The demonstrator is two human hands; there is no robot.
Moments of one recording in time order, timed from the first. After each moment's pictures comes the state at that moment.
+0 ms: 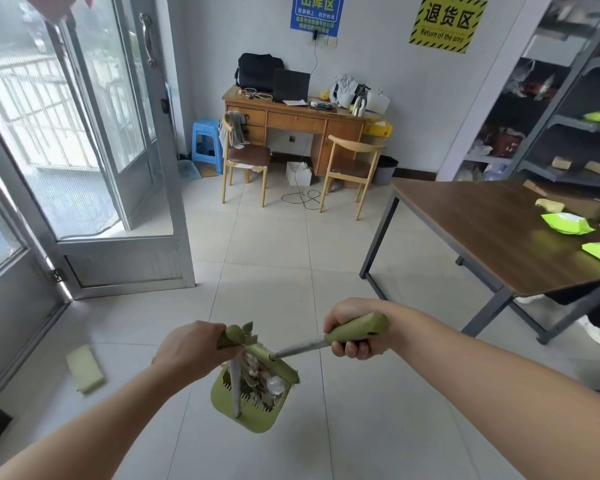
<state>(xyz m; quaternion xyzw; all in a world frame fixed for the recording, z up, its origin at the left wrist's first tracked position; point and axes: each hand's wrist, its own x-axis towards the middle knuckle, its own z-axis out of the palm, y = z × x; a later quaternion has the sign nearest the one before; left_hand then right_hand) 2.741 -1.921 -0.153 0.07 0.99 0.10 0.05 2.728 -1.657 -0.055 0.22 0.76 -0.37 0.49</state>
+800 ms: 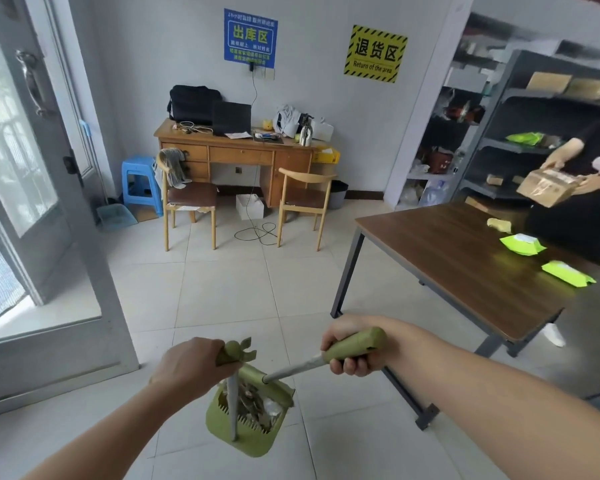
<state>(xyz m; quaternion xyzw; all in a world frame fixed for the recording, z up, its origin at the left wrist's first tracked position) 2.480 -1.887 -0.124 0.16 0.98 0.12 0.06 2.518 -1.628 -0.027 0.29 0.74 -0.39 0.47</state>
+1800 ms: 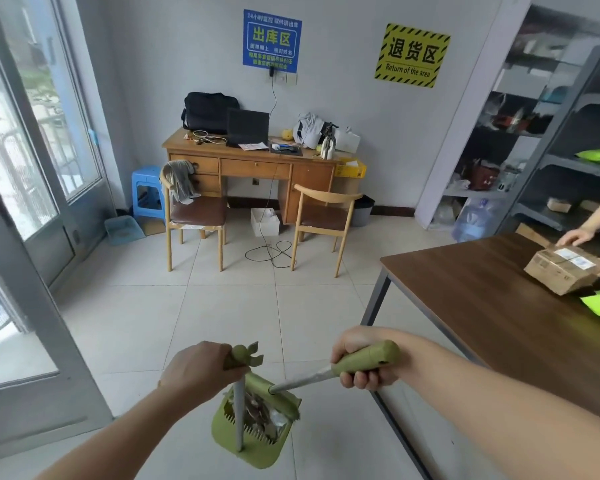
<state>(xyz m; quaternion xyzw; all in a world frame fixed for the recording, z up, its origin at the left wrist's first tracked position) 2.228 -1.754 -0.119 0.11 0.98 0.11 0.07 2.249 -1.494 -0.037 0.28 0.74 -0.38 0.48</state>
